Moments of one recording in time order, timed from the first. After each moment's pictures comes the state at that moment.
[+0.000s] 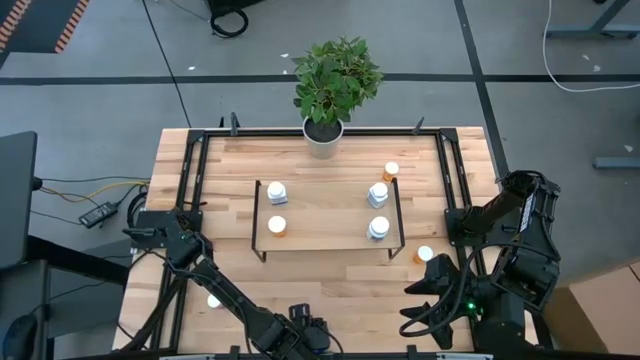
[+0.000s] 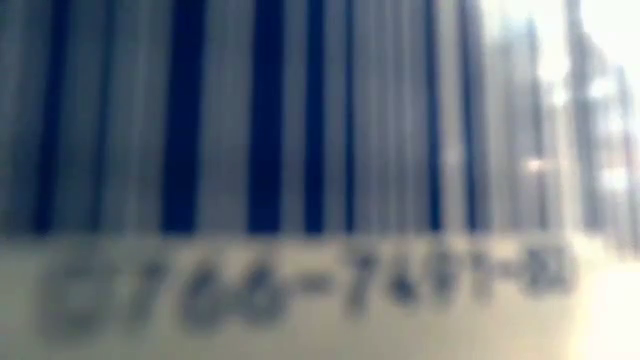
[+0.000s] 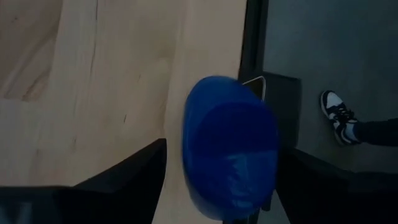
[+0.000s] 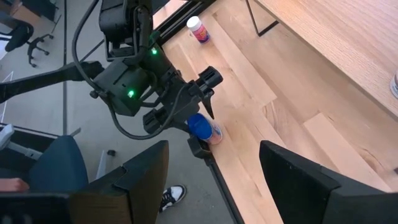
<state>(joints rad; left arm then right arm) -0.73 2.29 1.98 -0.79 -0.25 -0.83 1.00 1.63 1.92 -1.23 0.66 1.42</state>
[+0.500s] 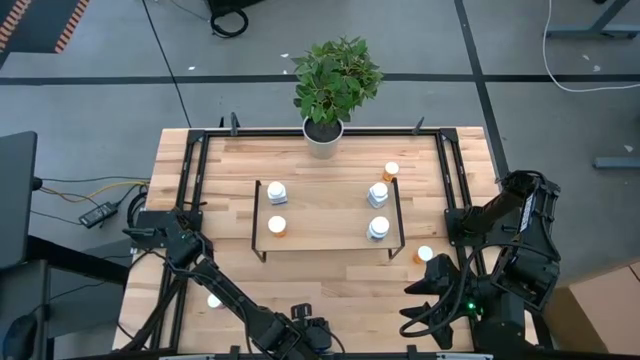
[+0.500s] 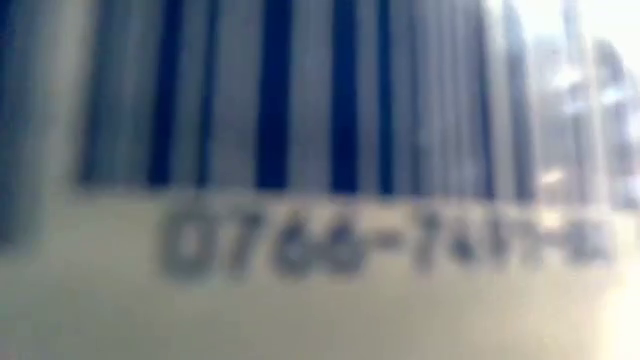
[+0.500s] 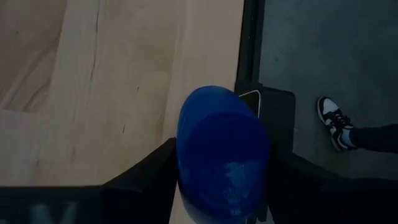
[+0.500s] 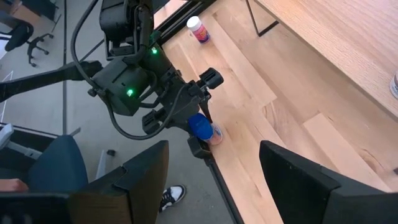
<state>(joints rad) -0.72 2.29 1.98 -0.77 -0.25 -0.83 1.00 1.63 1.92 -1.23 0.66 1.41</state>
